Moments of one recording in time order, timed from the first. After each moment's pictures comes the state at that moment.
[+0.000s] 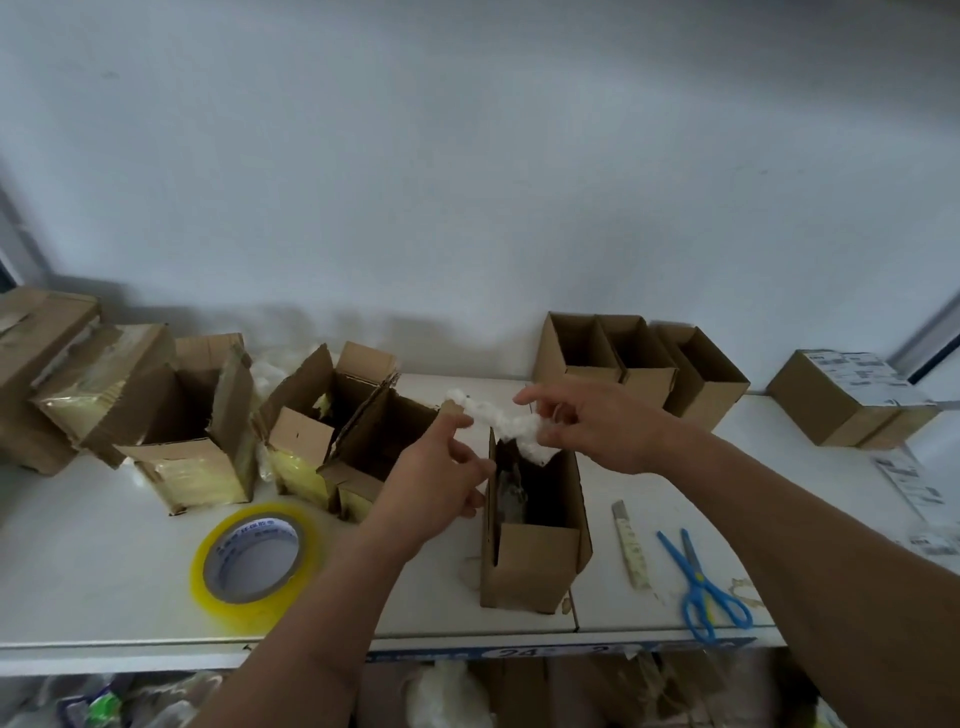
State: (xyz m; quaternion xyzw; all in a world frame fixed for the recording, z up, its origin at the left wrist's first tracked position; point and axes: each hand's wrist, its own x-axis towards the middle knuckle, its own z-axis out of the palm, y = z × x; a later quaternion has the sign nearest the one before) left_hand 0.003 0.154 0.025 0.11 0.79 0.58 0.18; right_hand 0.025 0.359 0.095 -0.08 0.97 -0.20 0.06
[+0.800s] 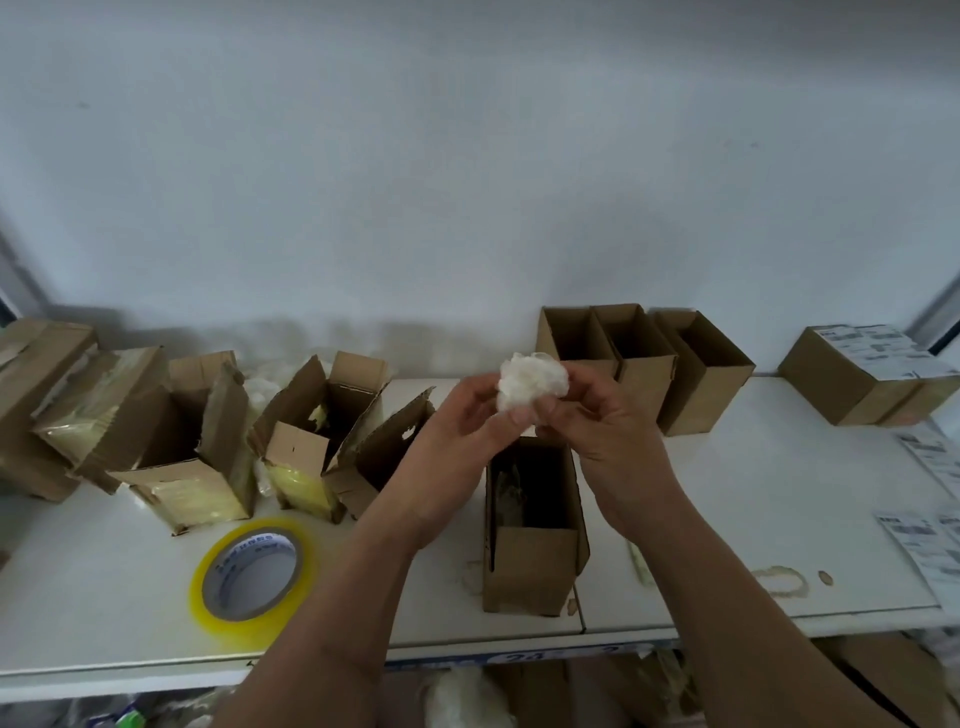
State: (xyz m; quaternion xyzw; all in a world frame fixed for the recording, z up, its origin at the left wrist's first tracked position) left_hand 0.017 0.172 0.063 0.24 0.67 0.69 0.16; right_hand 0.059 0.334 0.062 0.02 0.74 -0.65 -0.18
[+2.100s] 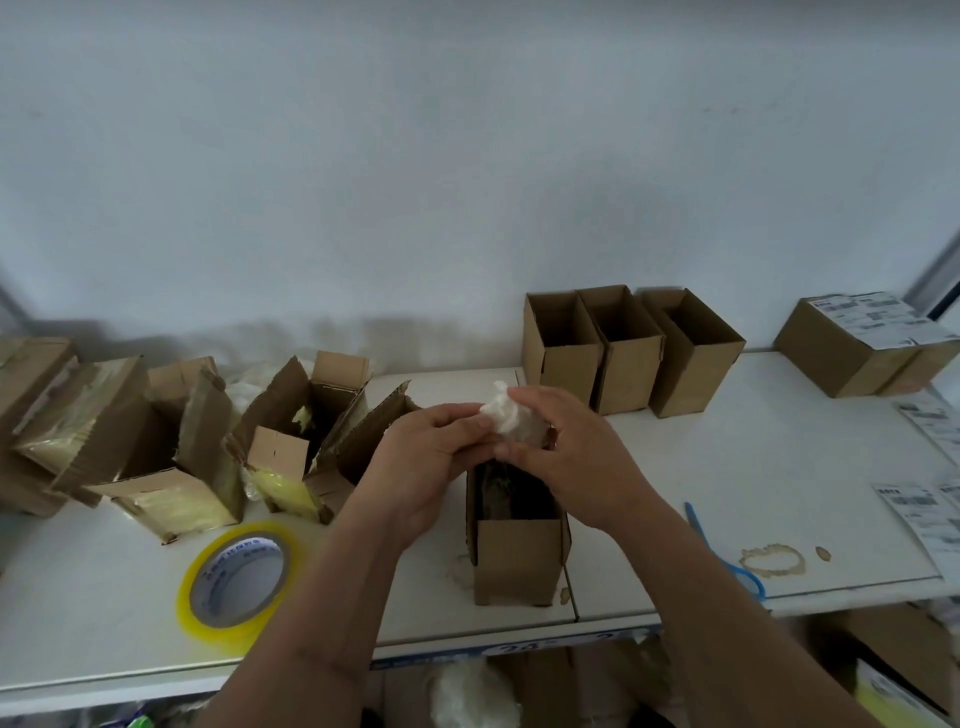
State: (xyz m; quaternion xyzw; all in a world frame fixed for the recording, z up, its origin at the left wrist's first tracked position) left_hand 0.007 0.185 0.054 0.02 0.57 0.78 0.25; right_hand 0.062 0.347 0.044 0.00 0.92 -0.38 -0.11
